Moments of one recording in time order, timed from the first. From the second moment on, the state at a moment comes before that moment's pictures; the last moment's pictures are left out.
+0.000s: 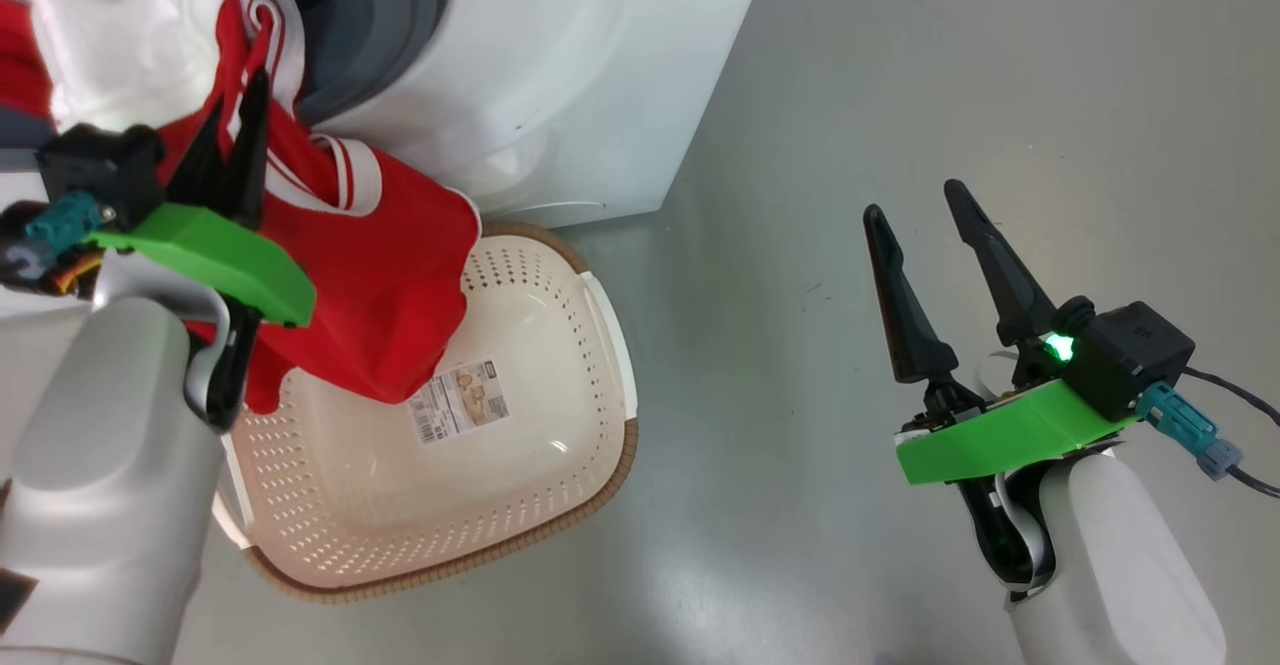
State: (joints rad) left arm -0.89 0.24 -0.38 0.77 -0.43 -0.13 -0.26; right arm -0.38 -0.06 0.12 0.11 0.24 0.13 -0.26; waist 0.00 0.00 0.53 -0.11
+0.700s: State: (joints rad) left arm -0.61 0.22 -0.32 0.63 -0.44 -0.13 -0.26; right arm -0.37 -0.06 0.11 0.12 0.24 0.13 -0.26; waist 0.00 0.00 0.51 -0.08
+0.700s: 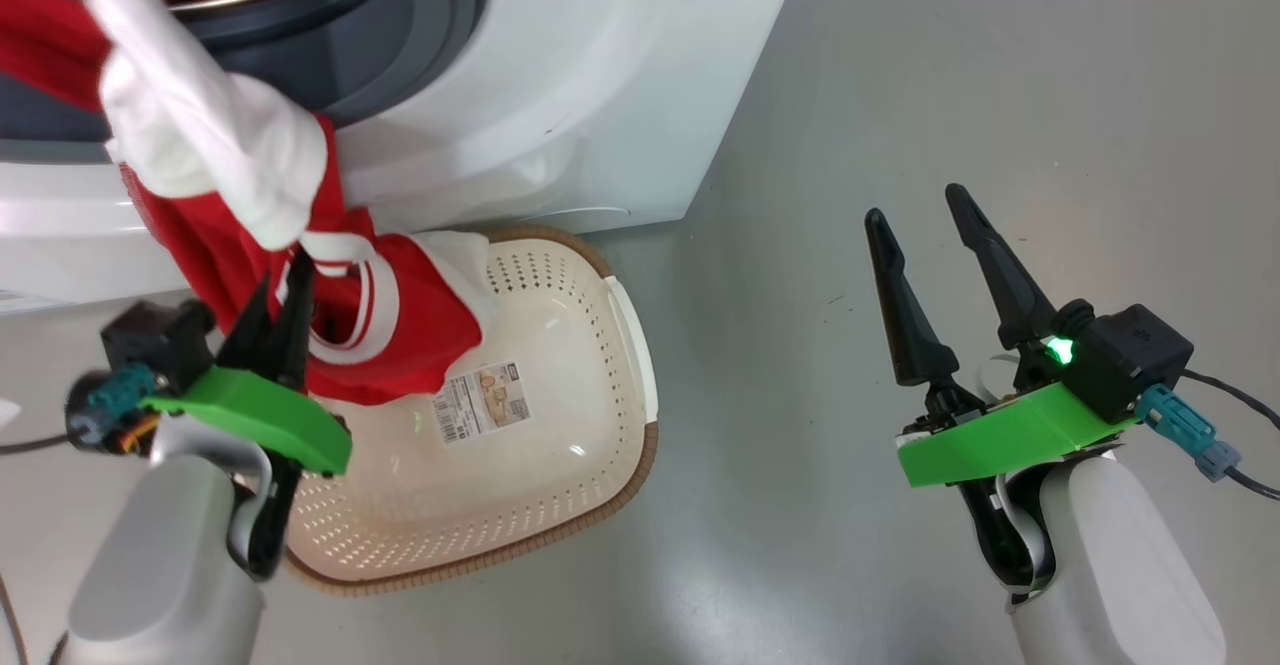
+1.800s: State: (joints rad) left arm -0.56 0.16 -0.57 0.98 -0.66 -0.13 -0.26; right arm -0.39 -0.06 0.12 0.11 0.23 0.13 -0.26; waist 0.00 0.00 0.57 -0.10
